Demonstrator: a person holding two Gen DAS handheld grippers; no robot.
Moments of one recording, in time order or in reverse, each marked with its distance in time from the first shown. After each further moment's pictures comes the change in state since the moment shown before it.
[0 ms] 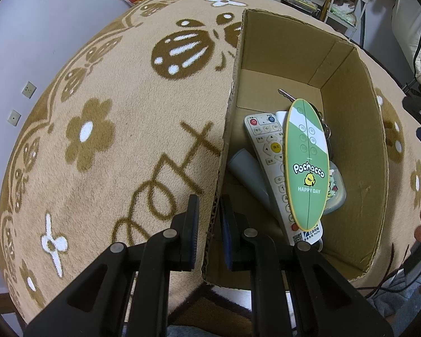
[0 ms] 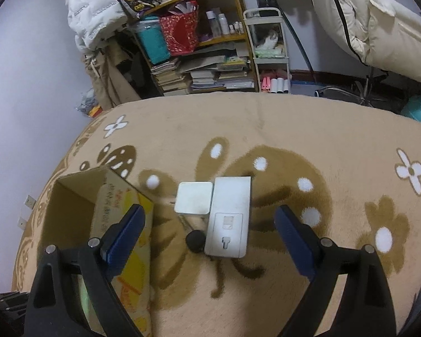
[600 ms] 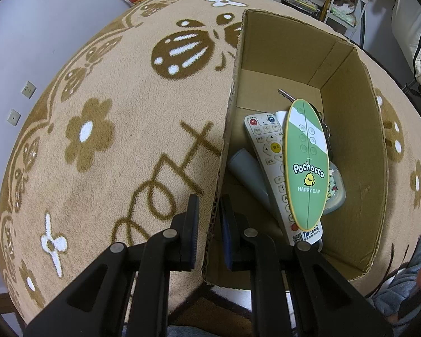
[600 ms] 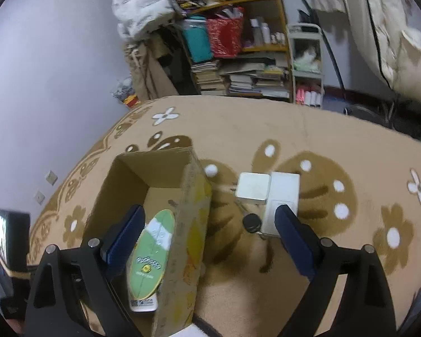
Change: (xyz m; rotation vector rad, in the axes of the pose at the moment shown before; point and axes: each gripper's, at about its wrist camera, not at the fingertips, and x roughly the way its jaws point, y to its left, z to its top) left arm 0.000 -0.002 -0.001 0.002 -0.004 0.004; right arm -0.050 0.056 -0.017 -0.114 -0.013 0.100
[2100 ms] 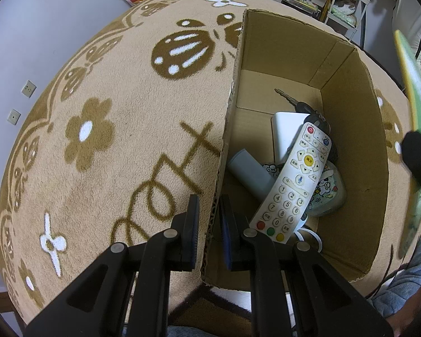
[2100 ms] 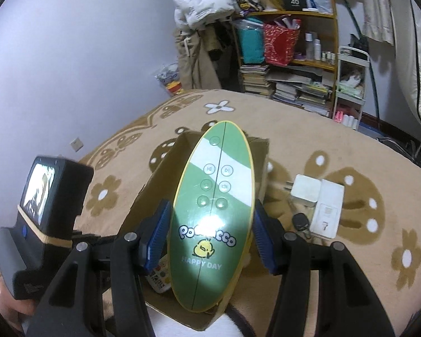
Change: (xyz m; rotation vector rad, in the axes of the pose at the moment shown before) left arm 0.001 0.002 0.002 -0.006 -0.001 -0.004; right arm -0.012 0.085 -0.036 -0.251 0.014 0.139
